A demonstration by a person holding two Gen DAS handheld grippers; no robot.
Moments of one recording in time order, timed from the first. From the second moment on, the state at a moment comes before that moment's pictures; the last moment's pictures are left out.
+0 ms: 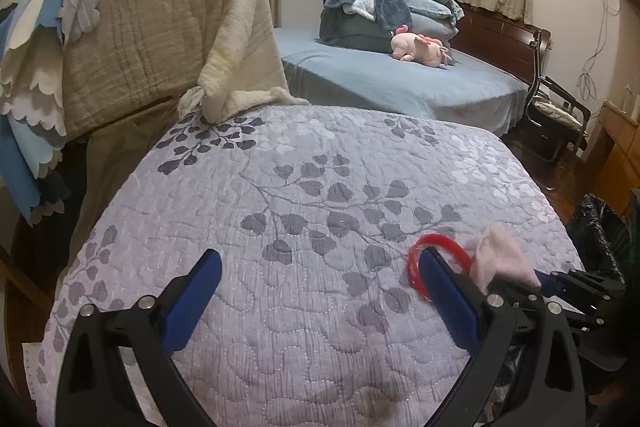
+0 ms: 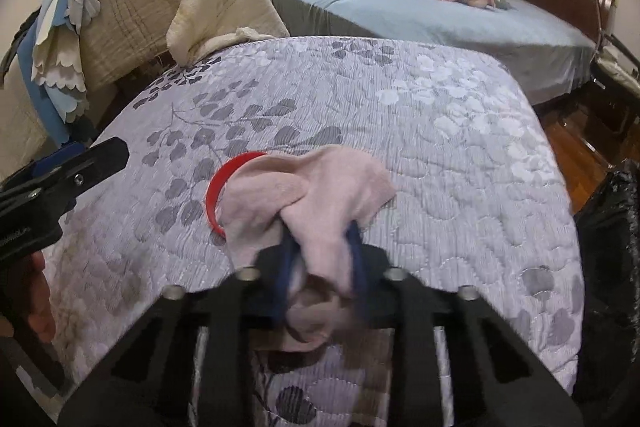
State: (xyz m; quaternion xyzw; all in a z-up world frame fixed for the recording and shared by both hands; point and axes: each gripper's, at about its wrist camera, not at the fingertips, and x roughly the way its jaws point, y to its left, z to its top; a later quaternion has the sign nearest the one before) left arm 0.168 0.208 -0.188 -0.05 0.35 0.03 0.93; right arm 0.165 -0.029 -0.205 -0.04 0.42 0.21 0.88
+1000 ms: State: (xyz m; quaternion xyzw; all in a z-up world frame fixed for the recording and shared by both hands) left arm 0.205 0.160 -0.232 -0.07 0.43 -0.05 0.90; right arm 0.179 -0.076 -0.189 -0.02 0.40 0.16 0.90
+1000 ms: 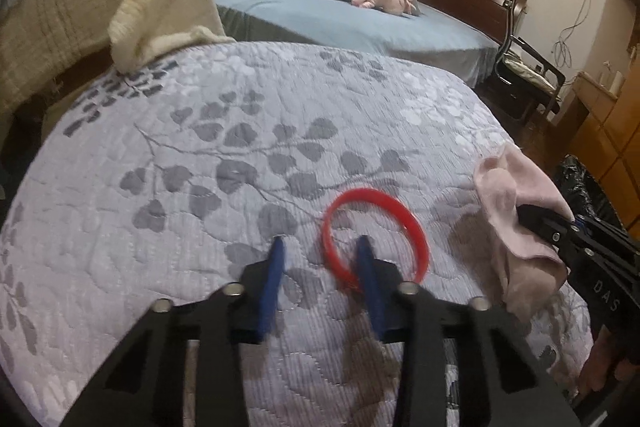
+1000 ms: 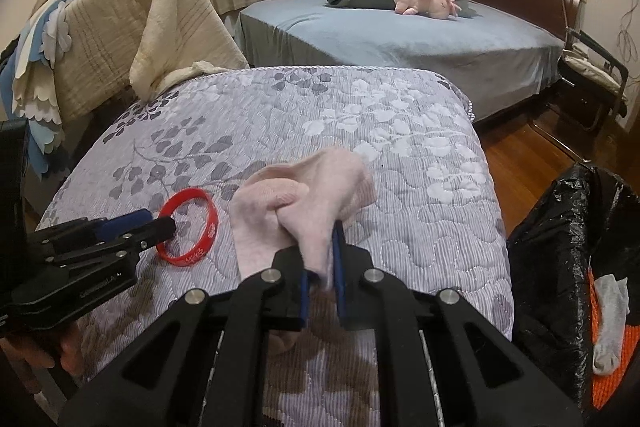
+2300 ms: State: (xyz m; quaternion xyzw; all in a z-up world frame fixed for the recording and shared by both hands) left arm 0.199 0.136 -0.135 -0.06 0.36 -0.07 0.93; right arm 0.169 -0.102 -0.108 0.02 0.34 0.16 0.93
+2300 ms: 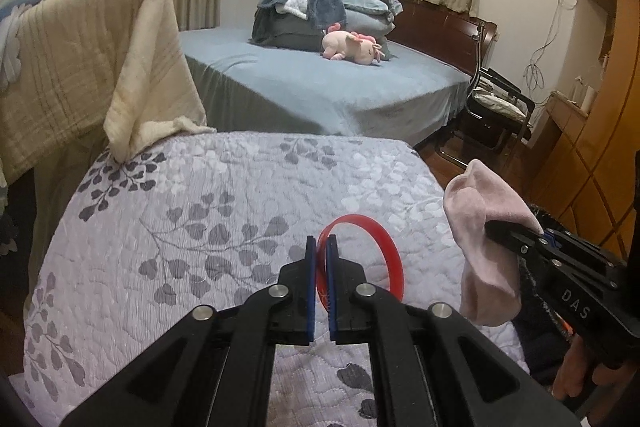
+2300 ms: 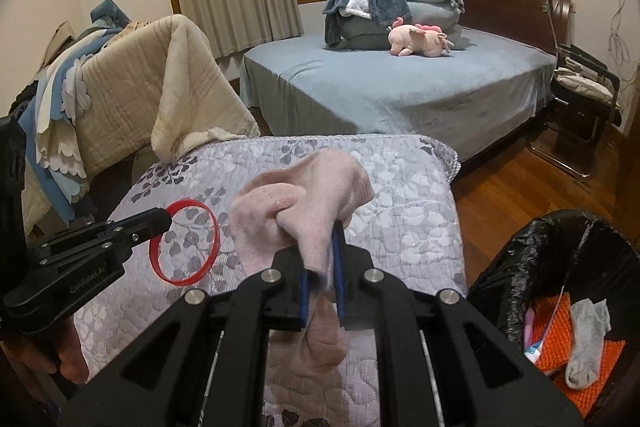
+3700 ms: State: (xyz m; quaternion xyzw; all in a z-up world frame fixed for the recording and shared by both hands) left arm 0.189 -0.044 -0.079 -0.01 0.32 -0.23 0.92; right arm 0.113 -0.276 -0.051 0.05 0.28 0.00 0.96
